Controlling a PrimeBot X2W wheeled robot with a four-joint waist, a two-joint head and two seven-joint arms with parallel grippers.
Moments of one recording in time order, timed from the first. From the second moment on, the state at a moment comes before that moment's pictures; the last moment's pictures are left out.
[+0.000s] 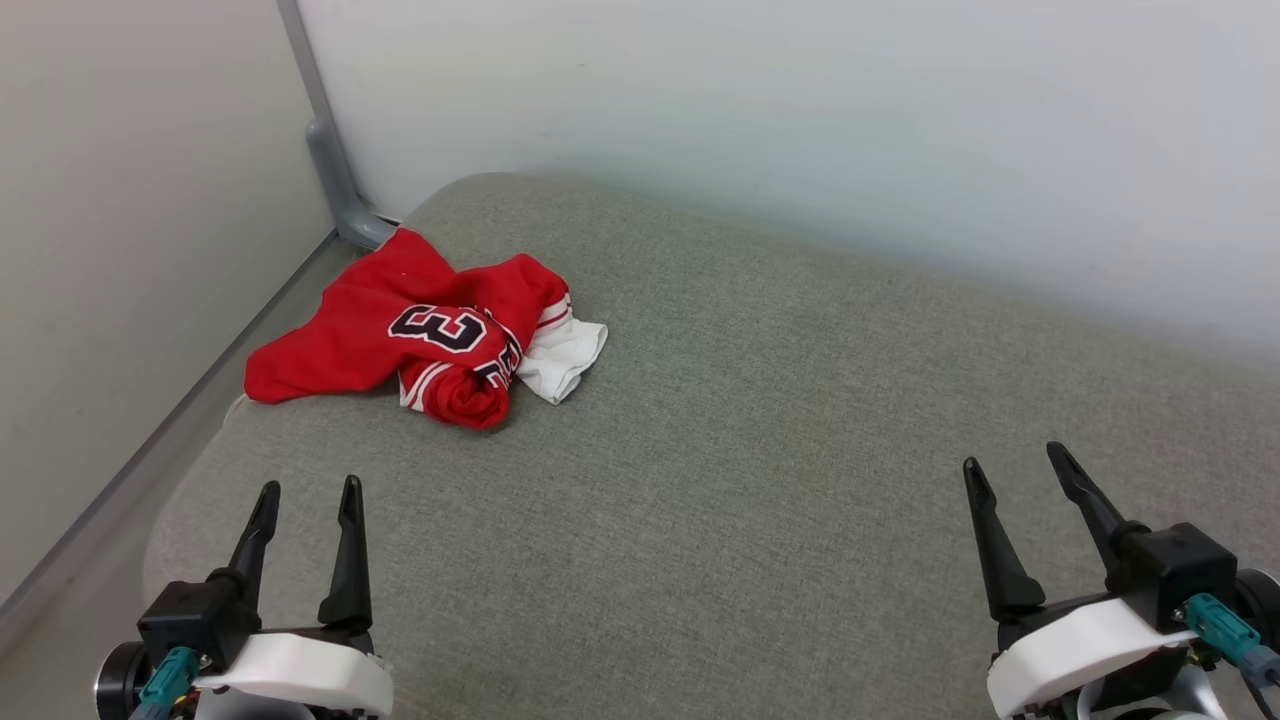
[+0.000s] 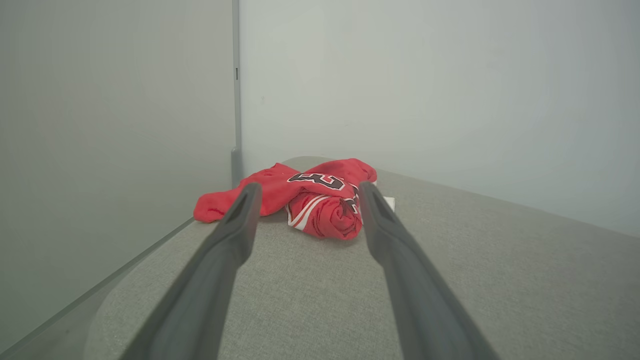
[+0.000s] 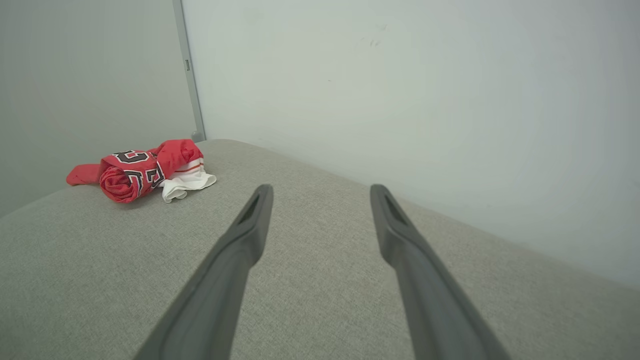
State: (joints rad) left arm -0.01 0.09 0.09 0.13 -0.18 -0.13 -0.26; right arm 0.04 -0.05 0.00 -0.10 0.03 0.13 -0.01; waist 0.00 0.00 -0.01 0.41
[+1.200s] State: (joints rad) left arm -0.80 0.46 -0.09 0.61 -0.54 -0.13 0.08; right arm -0.16 -0.05 -0.03 -0.27 -0.06 0.13 0.07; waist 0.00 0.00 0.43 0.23
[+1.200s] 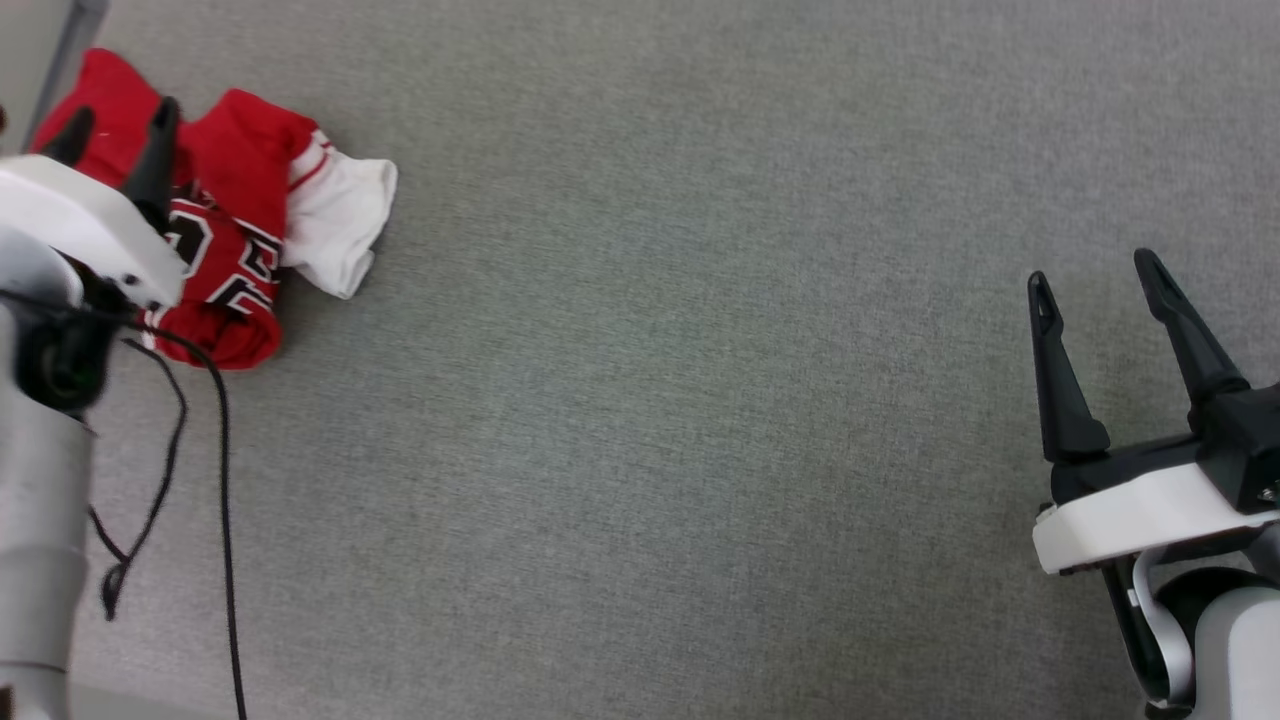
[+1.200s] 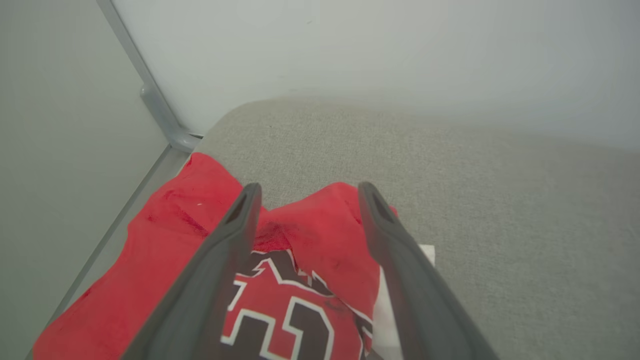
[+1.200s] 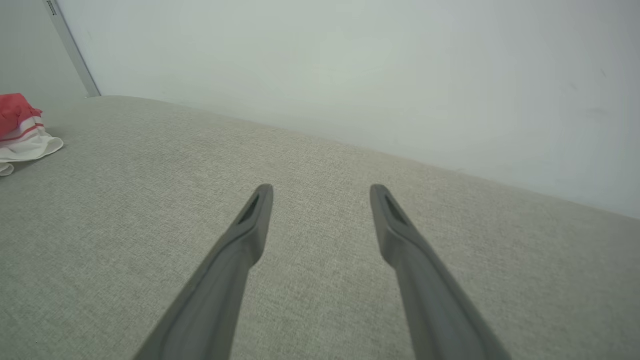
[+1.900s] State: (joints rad) left arm -0.98 0.60 -0.15 0.97 -0.82 -0.13 0.72; right arm -0.23 -0.05 -0.01 -0.25 -0.05 0.13 0.06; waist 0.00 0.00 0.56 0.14
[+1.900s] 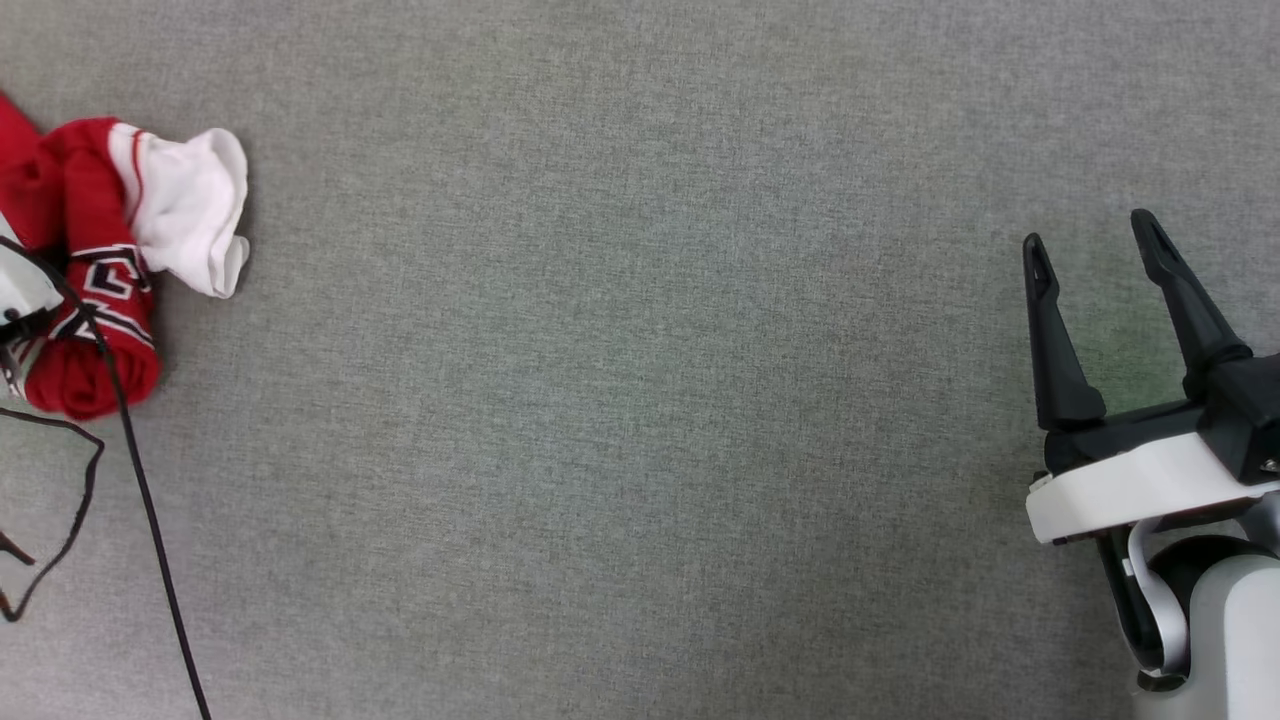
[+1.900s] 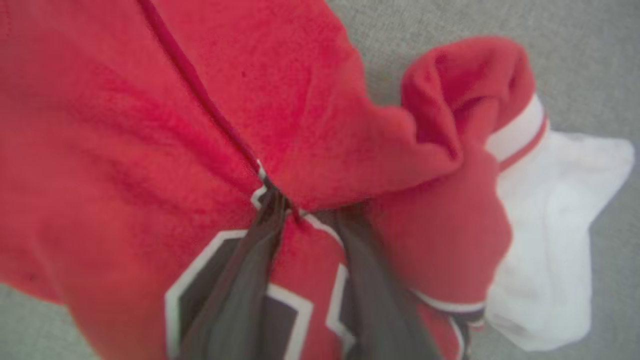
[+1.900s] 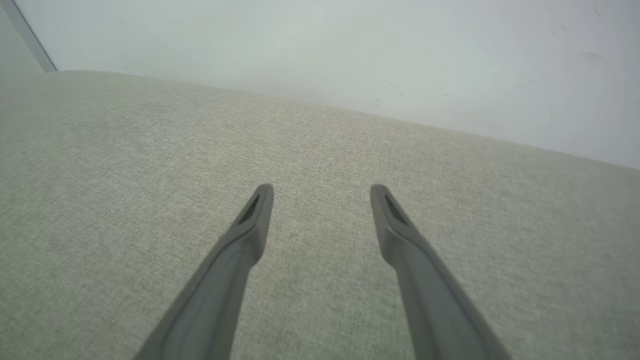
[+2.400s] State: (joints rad) left arm -0.93 0.57 -0.18 0.96 -0.71 -0.10 0.24; right arm -0.20 -0.05 -0.04 -0.18 0.00 0.13 0.01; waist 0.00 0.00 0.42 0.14
